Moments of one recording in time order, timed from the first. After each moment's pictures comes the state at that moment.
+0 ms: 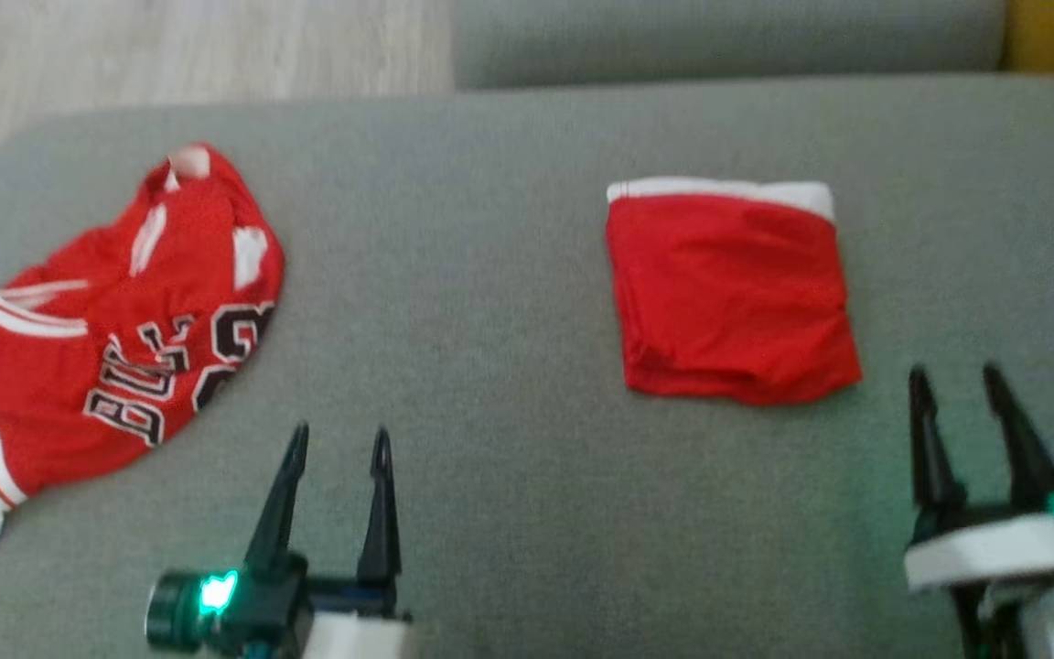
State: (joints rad) left arm 0.09 0.05 -0.29 0.06 -0.09 0.14 -0.26; right arm 0.05 -0.15 -0.01 0.17 0.24 0.13 -0.25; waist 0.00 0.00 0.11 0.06
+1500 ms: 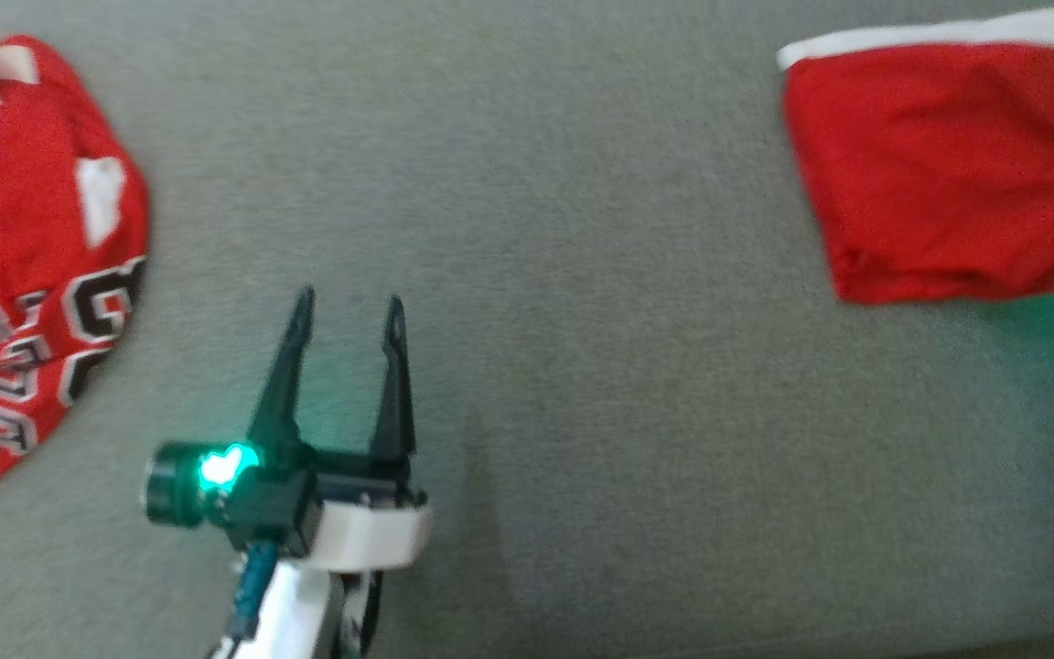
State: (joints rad) left arm -0.13 0.05 -0.33 0.04 -0.09 0.17 -0.26; right arm -0.57 -0.61 0.31 0.59 0.57 0.13 0.02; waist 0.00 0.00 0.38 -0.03
